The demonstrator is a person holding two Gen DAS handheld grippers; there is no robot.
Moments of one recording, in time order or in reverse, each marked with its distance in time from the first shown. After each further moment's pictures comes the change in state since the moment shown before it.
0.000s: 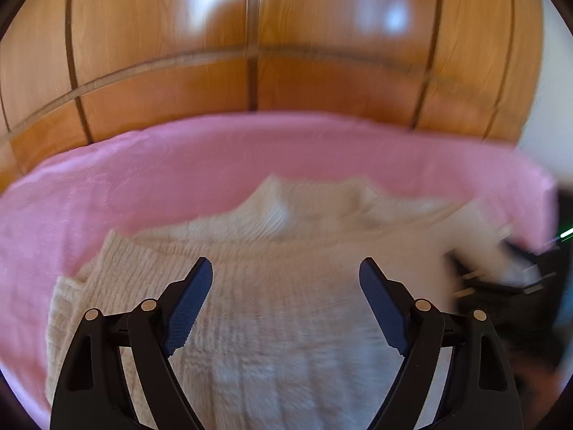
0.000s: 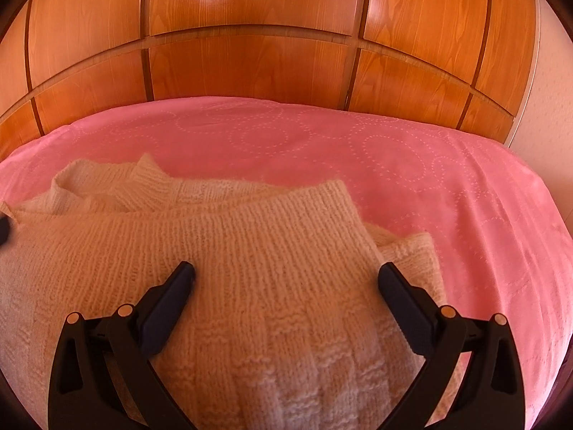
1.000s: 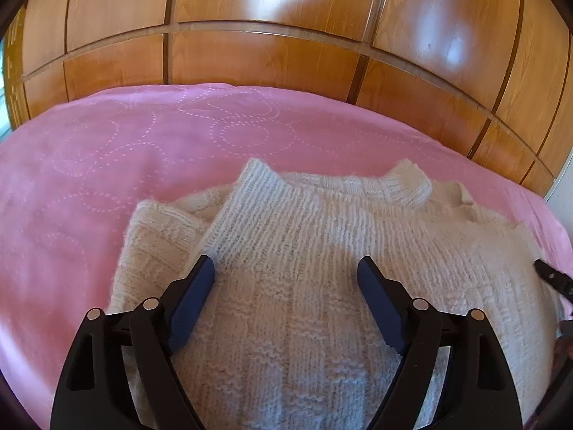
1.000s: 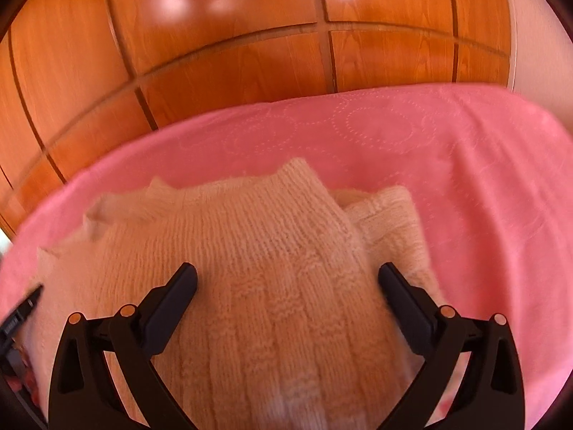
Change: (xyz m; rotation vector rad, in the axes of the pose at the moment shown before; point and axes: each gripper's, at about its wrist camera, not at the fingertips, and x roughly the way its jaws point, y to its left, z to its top) left arm -0.016 0.113 -0.054 -0.251 -0.029 0.027; right arm -0.031 -0.034 -0.006 0.157 0.009 0.125
